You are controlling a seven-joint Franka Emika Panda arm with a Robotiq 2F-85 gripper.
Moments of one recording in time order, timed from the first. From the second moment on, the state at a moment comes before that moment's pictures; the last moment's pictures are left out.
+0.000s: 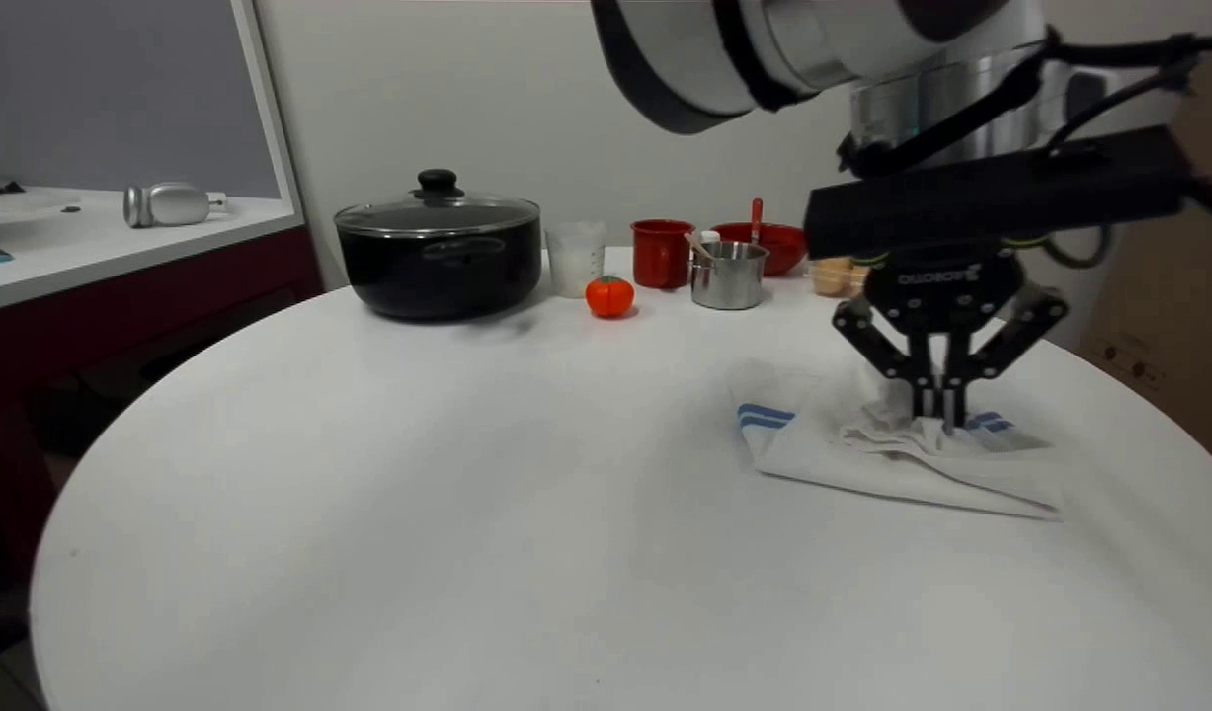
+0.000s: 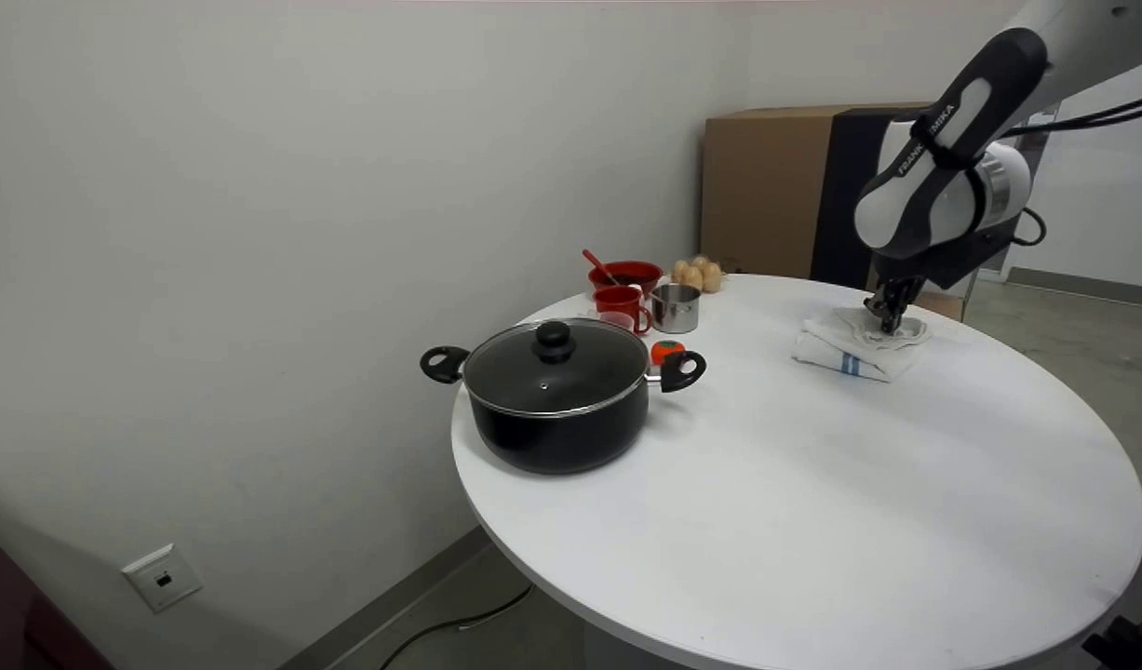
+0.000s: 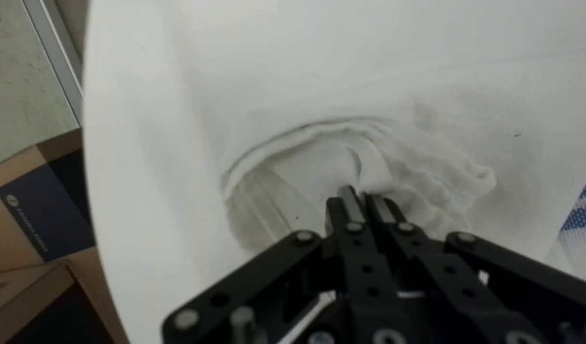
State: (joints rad) arm -0.35 0.81 -0.14 -1.68 -0.24 2.68 -0.33
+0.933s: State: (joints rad) arm -0.07 0.52 0.06 -2.28 -0.31 2.87 -0.37
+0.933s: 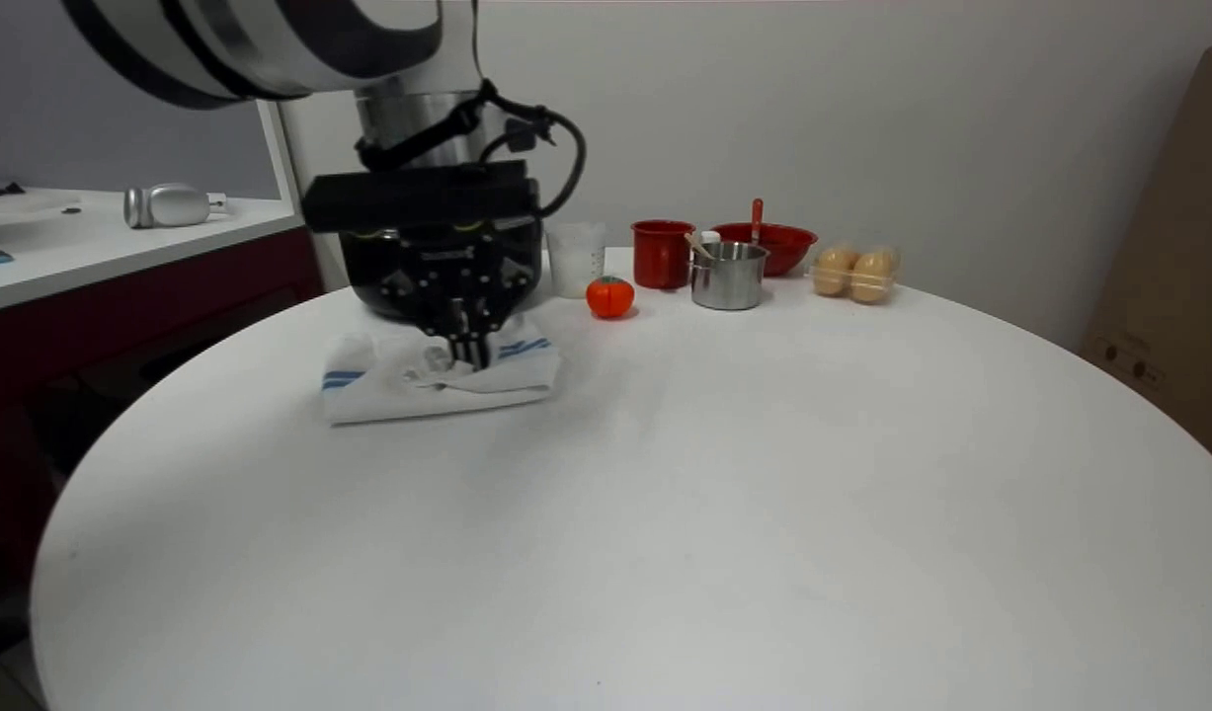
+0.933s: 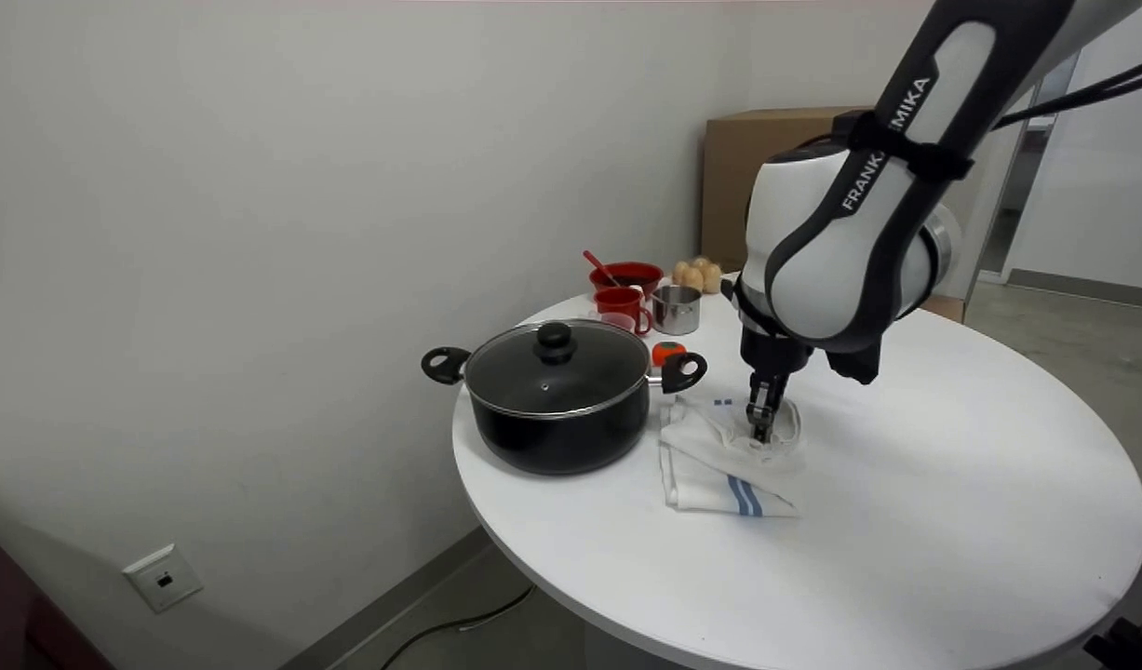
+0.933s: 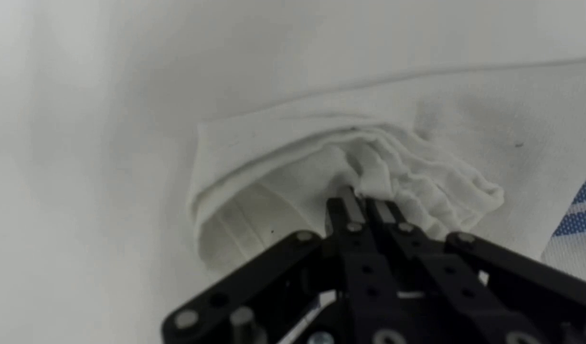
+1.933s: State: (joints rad) arm 0.23 0.36 -0.12 -2.60 -0.45 3.00 -0.31
